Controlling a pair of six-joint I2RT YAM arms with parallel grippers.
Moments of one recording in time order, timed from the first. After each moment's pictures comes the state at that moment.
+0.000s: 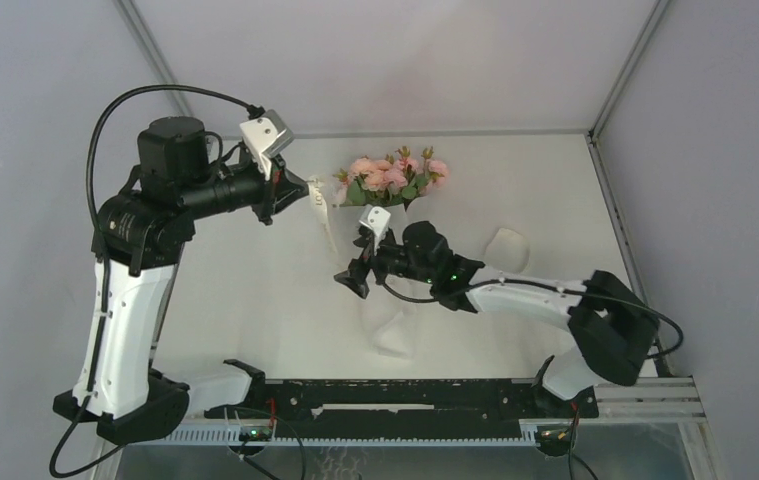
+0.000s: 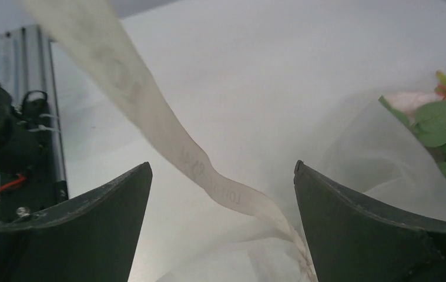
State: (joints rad) left arm -0.39 1.21 1.88 -1.09 0.54 0.29; right arm 0.94 1.44 0.87 0.37 -0.25 0.03
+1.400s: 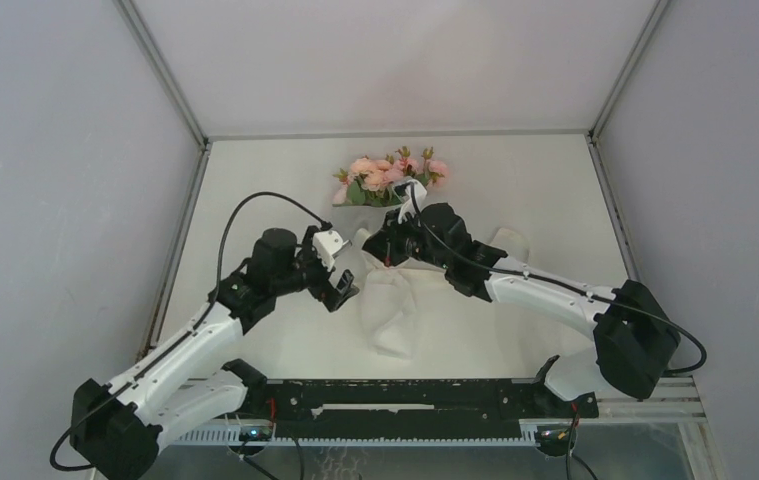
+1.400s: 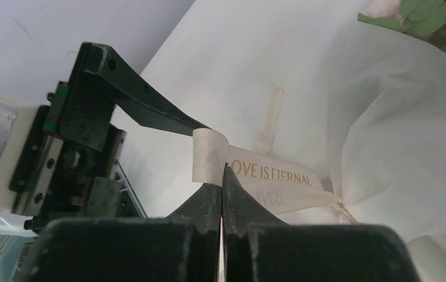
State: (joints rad) left arm -0.56 0.94 0.71 -0.38 0.32 0.22; right arm 0.84 1.42 0.93 0.19 -0.17 0.53
